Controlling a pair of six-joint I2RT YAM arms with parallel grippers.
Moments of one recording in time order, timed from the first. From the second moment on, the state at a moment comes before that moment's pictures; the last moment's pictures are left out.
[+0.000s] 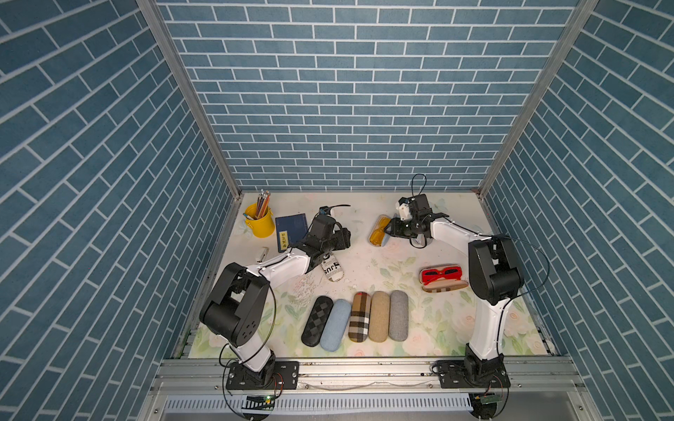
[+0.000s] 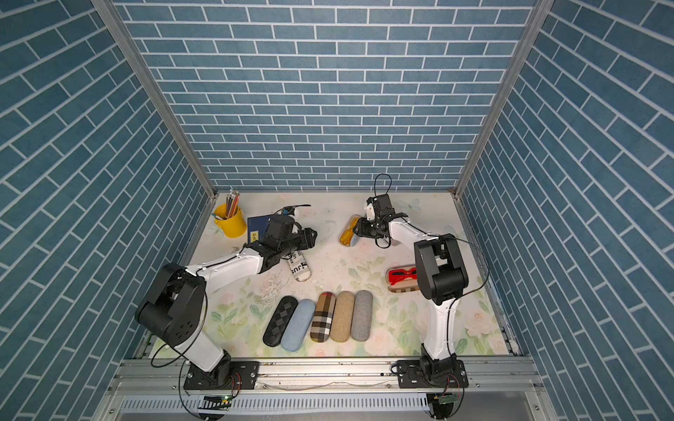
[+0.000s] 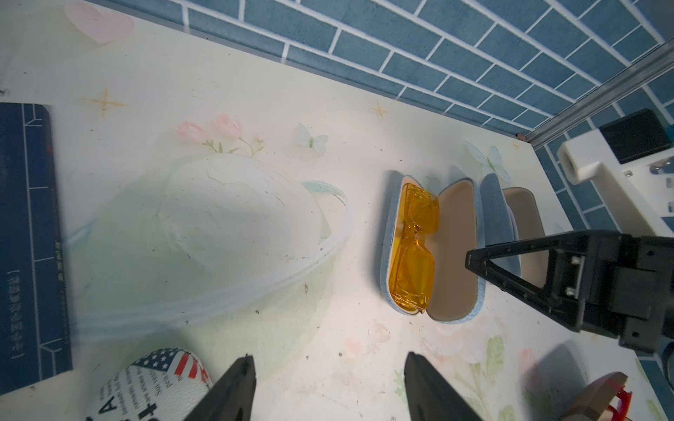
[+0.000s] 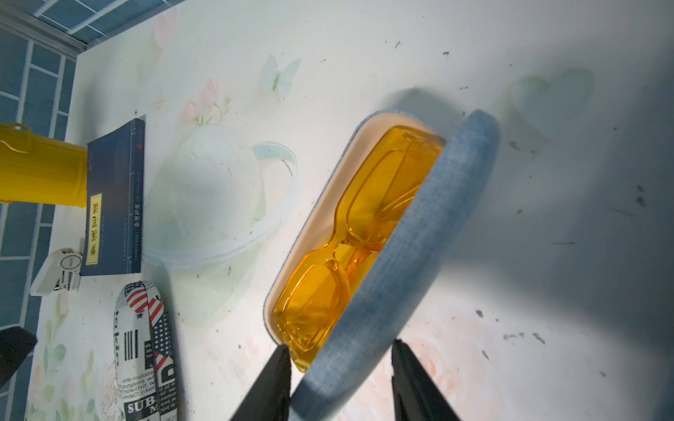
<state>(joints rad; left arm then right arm) -0.49 1.66 0.99 0.06 0.00 -0.54 0.37 2.00 1.44 -0.36 -0.34 0.33</state>
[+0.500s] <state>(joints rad) -0.40 1.65 0.90 0.04 0.01 -0.59 0.43 2.00 1.44 -0.42 -0.27 0.25</state>
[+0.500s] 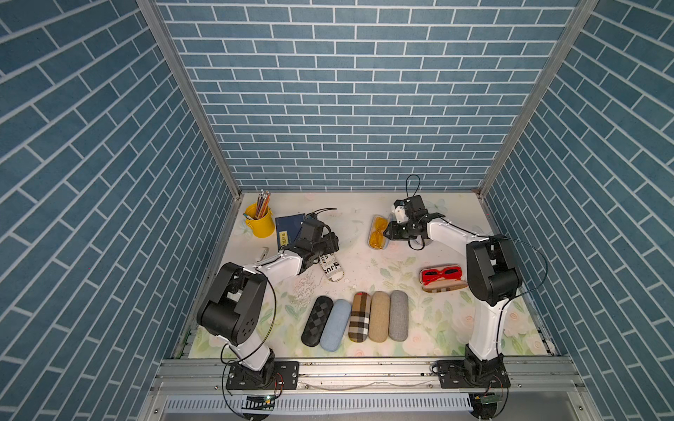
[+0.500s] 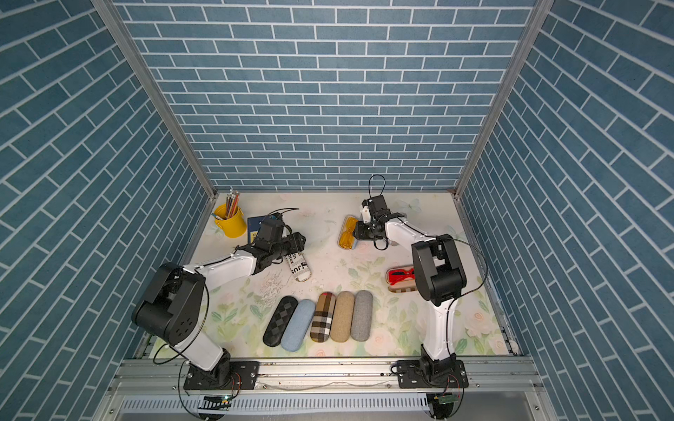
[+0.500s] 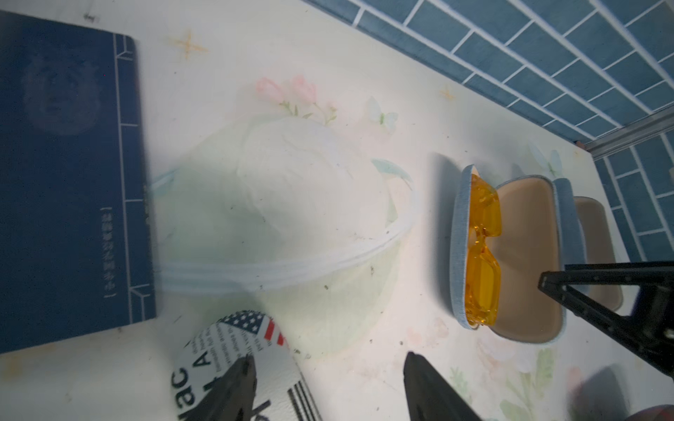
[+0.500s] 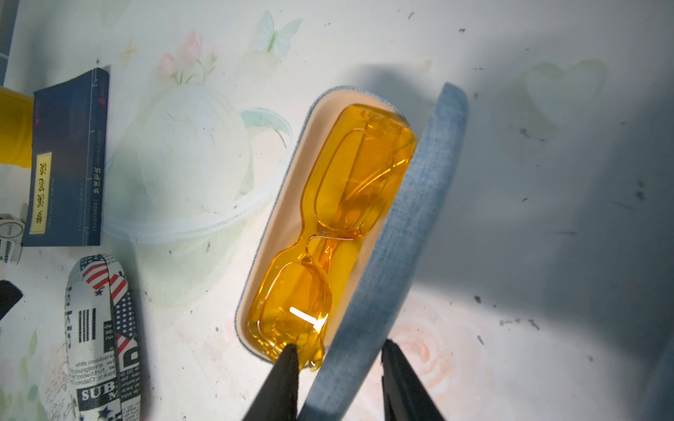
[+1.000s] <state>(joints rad) -0.33 1.55 0.79 -0.07 -0.11 -0.63 0.54 1.96 1.44 -0.49 -0.21 0.19</state>
